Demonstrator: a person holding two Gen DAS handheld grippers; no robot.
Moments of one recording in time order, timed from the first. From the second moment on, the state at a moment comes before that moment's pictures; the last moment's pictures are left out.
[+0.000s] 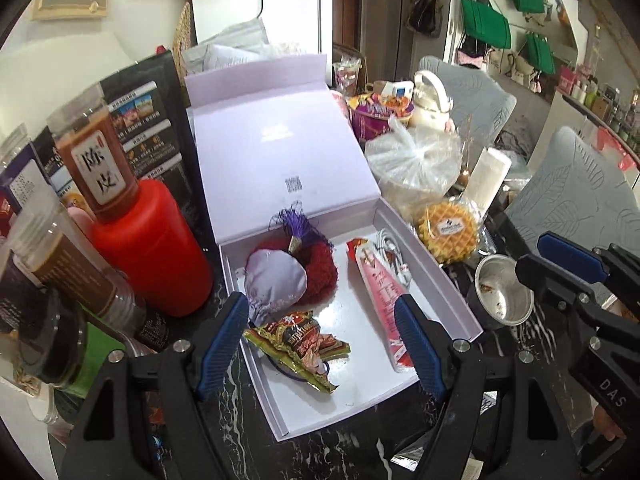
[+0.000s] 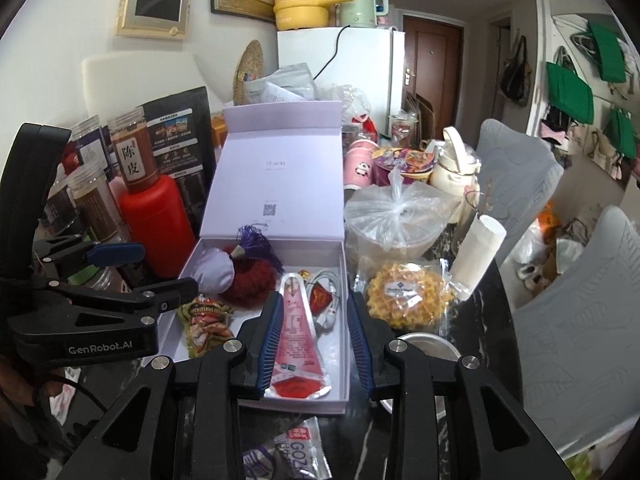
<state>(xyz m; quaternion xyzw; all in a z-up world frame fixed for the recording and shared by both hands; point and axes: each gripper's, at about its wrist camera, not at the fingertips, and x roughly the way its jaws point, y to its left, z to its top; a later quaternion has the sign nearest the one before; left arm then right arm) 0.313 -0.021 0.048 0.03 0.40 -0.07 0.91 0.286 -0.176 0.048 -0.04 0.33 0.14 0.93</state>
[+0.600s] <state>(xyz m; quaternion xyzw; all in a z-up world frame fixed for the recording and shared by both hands) 0.249 -0.013 0.085 0.04 0.35 -0.07 0.93 0.230 -0.190 0.073 -0.03 0.29 0.13 0.95</state>
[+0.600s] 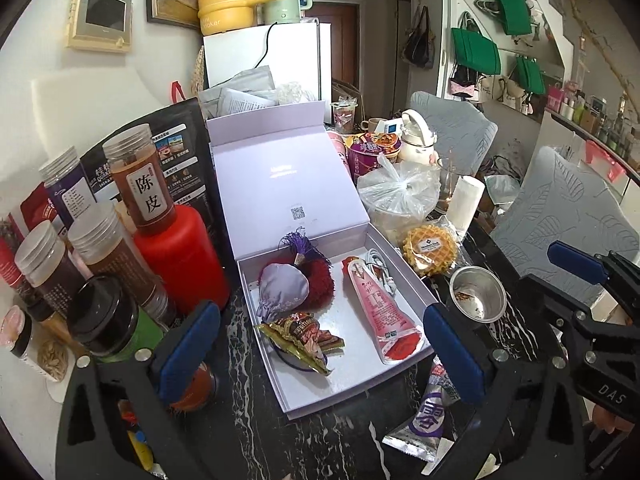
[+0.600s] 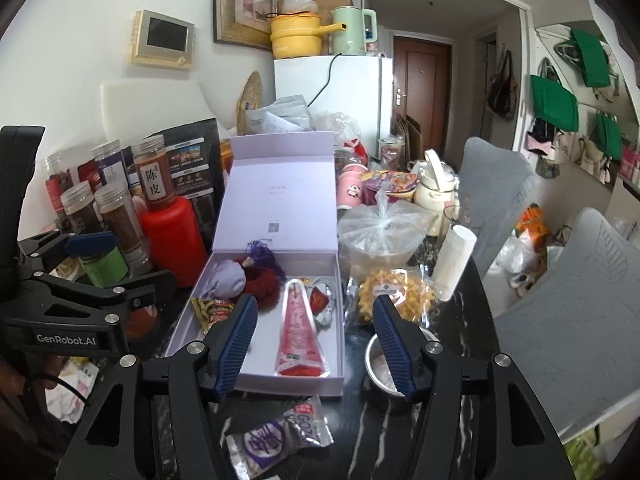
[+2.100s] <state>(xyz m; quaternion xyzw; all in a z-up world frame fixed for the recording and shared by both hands) 0.134 -0.006 0.021 0.02 0.38 -0.15 0.91 0.105 -0.189 -0.017 0.00 0.37 0.10 0.93</state>
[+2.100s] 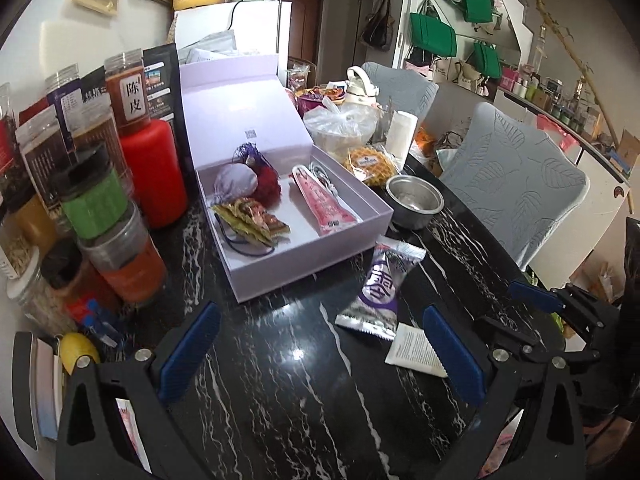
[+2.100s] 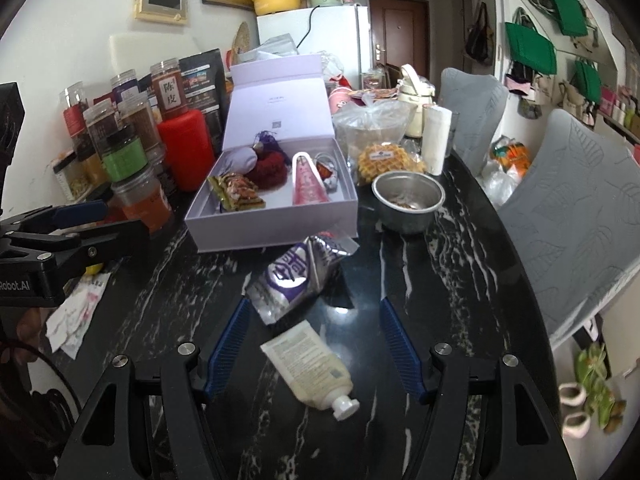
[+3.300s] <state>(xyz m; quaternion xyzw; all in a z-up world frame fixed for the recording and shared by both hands) 0.139 -0.003 -0.047 0.00 0.45 -0.15 0.88 0.112 -0.191 -0.108 0.01 0.43 0.12 0.89</state>
